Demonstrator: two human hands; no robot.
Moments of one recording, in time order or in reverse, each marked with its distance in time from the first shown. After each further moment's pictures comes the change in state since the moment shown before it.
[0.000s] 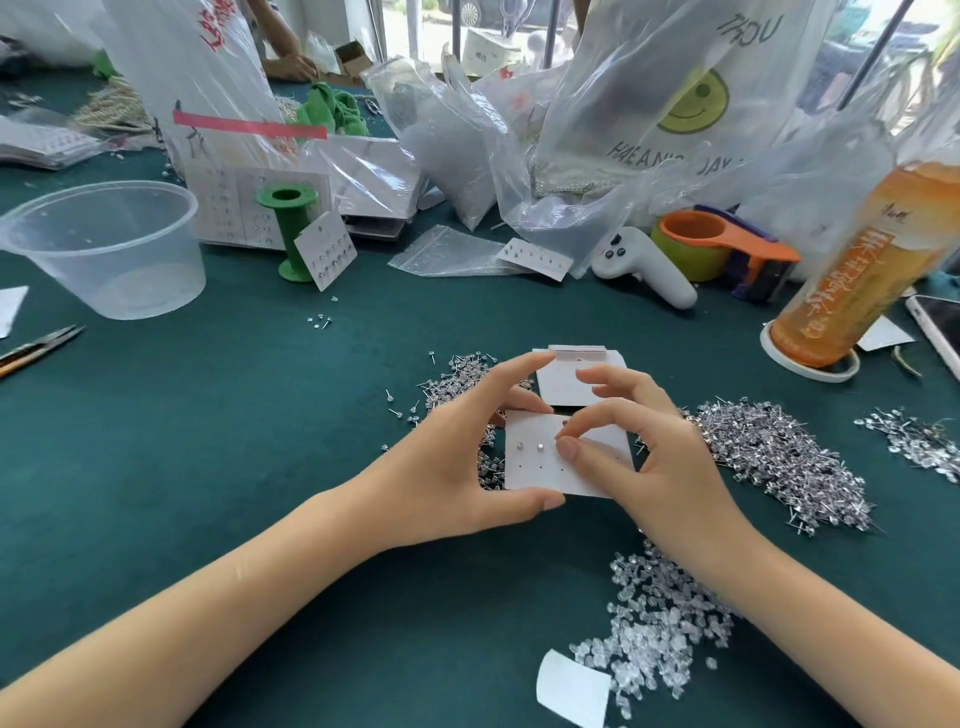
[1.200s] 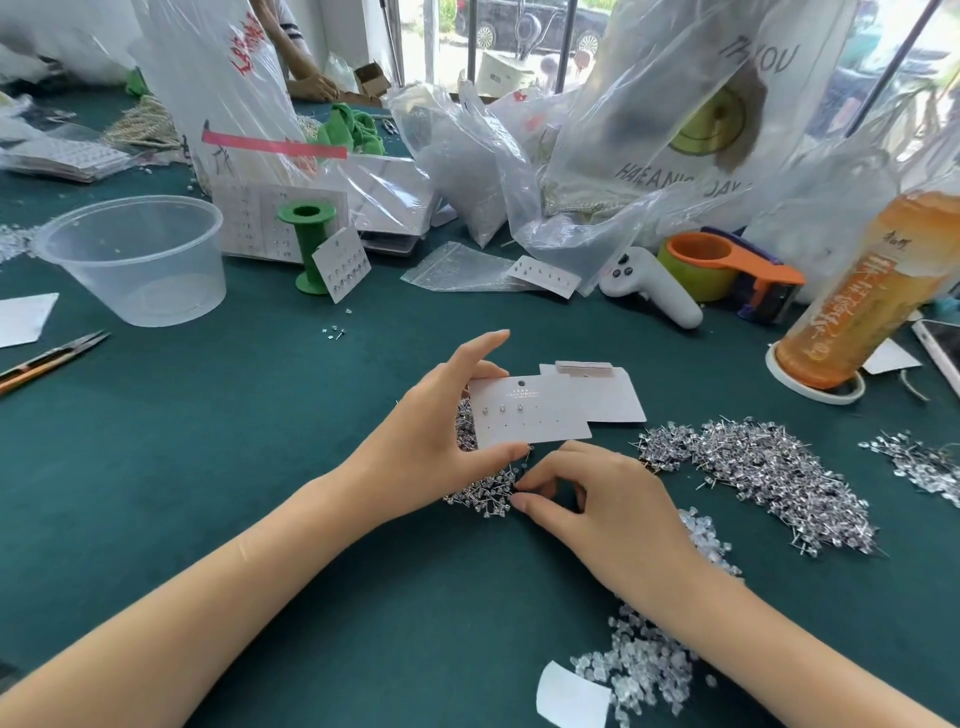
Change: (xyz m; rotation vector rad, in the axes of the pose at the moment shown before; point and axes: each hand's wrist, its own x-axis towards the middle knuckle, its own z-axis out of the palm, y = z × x) left_hand 0.007 -0.022 -0.018 0.120 0.162 -0.118; right_hand -0.004 -0.011 0.029 -0.337 -0.128 -0.022
